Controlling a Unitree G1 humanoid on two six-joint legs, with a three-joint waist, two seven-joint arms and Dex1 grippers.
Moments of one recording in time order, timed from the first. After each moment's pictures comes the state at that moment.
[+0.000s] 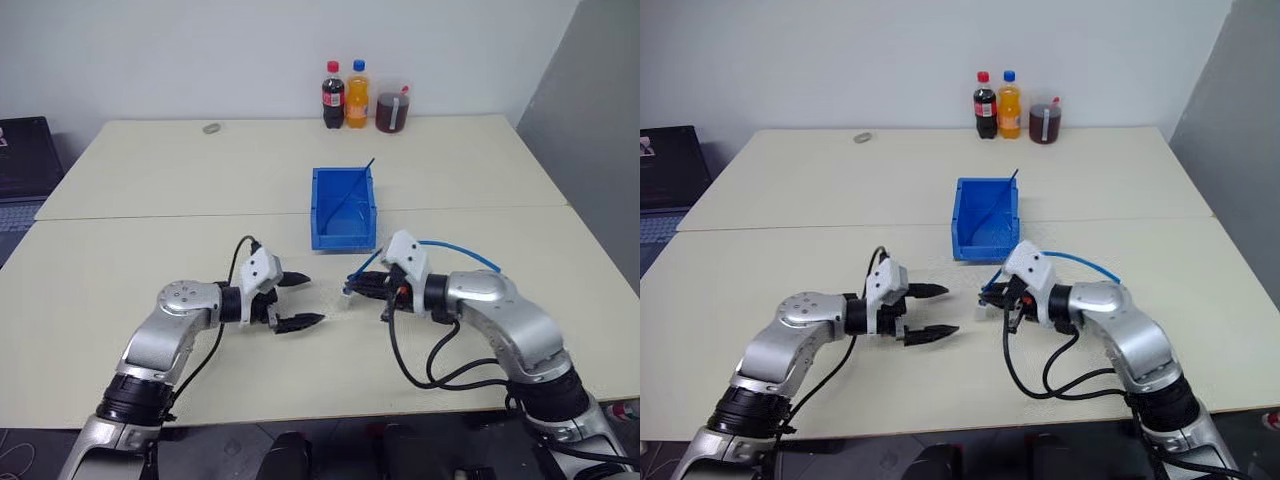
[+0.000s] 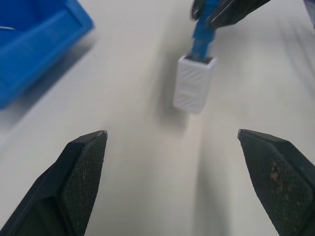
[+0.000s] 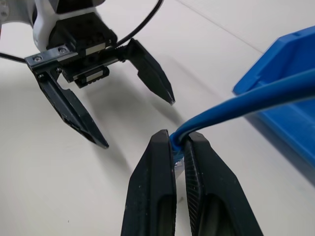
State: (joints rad) left arm -0.33 0.61 -0.06 -0.05 -0.32 0.40 -1.09; right arm -0.45 -0.42 0.18 -0.42 0.30 0.82 0.79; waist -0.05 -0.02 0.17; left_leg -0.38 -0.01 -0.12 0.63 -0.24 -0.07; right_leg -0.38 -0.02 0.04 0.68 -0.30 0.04
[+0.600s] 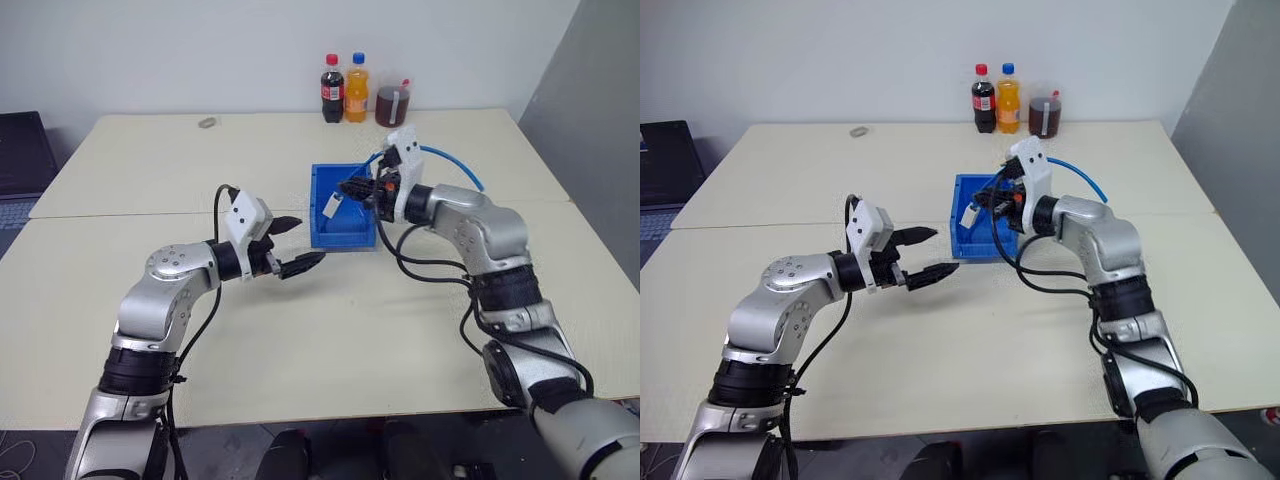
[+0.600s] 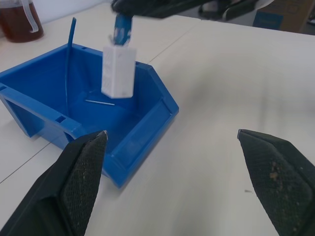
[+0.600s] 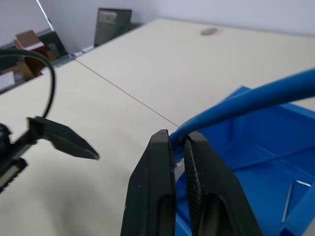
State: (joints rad) left arm -0.49 0.56 0.00 -0.06 -0.37 0.49 -0.91; right arm -1.03 -0.22 0.08 0.44 0.30 0.66 0.70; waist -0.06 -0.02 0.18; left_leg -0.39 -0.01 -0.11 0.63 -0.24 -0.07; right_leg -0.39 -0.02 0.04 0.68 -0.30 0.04
